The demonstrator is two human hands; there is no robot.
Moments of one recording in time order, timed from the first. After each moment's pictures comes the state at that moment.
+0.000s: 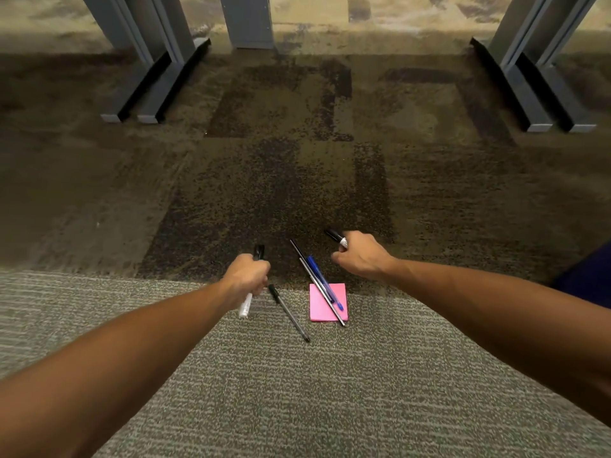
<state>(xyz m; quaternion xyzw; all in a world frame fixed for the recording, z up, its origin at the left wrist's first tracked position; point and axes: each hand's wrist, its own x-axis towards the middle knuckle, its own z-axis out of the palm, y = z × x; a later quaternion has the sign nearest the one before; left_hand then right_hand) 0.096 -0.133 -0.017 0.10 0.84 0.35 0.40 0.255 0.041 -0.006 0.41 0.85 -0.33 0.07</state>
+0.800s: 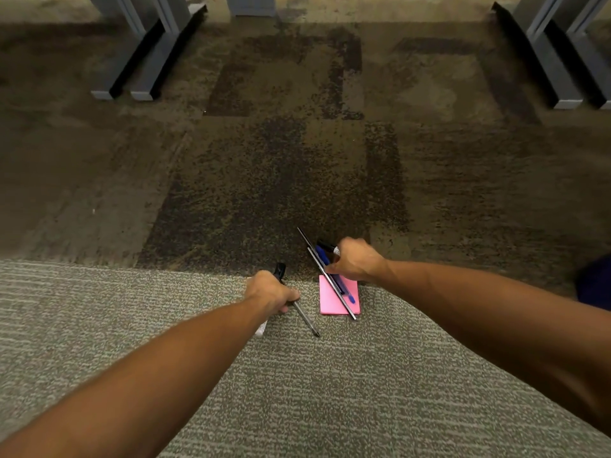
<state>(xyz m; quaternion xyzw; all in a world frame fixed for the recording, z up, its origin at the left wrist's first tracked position) 0.129 -0.132 -0.051 0.09 0.89 0.19 0.40 0.228 0.028 -0.052 0.40 0.85 -0.29 0.17</state>
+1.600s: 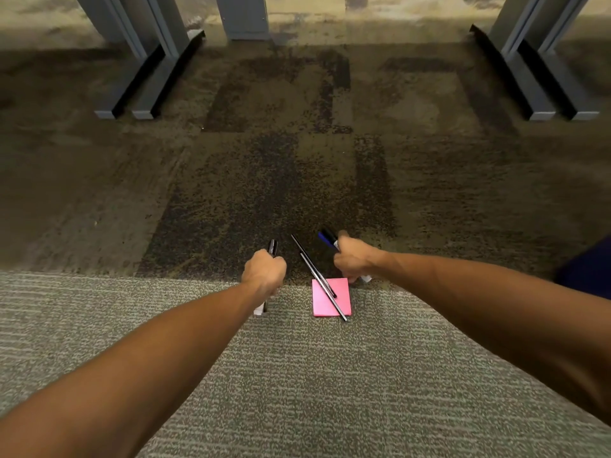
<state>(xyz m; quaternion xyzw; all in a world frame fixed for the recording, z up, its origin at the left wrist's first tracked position) 0.122 -0.112 -0.021 0.12 0.89 0.29 0.32 0.242 0.035 -0.010 0.39 0.82 -0.37 0.18</state>
